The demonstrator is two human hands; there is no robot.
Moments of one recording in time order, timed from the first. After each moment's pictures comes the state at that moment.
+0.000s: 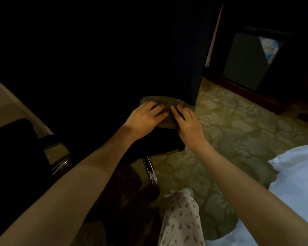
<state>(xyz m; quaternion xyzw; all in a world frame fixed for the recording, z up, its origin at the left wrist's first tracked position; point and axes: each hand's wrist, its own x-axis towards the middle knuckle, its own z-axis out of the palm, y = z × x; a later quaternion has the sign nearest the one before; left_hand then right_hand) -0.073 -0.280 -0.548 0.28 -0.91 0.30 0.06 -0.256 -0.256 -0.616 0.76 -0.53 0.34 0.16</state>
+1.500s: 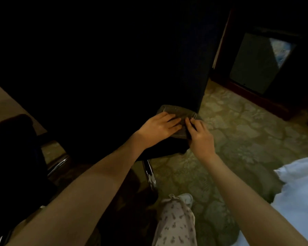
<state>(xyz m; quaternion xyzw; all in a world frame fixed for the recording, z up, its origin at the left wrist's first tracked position) -0.106 -0.294 -0.583 0.20 -0.93 0.30 0.01 -0.288 -0.258 -0.654 0.74 -0.60 0.30 0.11</state>
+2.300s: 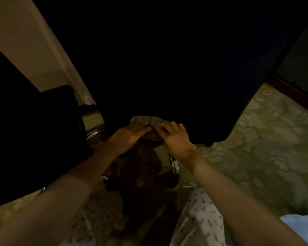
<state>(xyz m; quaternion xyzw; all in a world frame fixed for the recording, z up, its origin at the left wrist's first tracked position) 0.085 -0.237 -0.638 0.46 -0.88 0.09 0.00 -0.121 -0.244 -0.669 0.87 -0.44 0.18 0.15</state>
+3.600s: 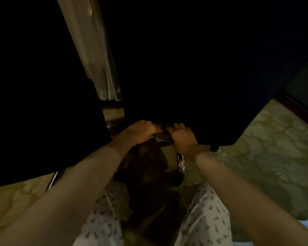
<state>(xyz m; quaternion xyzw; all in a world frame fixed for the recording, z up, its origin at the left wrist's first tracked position) 0.108 -0.212 -0.610 0.49 -0.87 -0.05 -0.03 -0.071 -0.213 -0.627 0.86 -0.51 -0.01 -0.01</state>
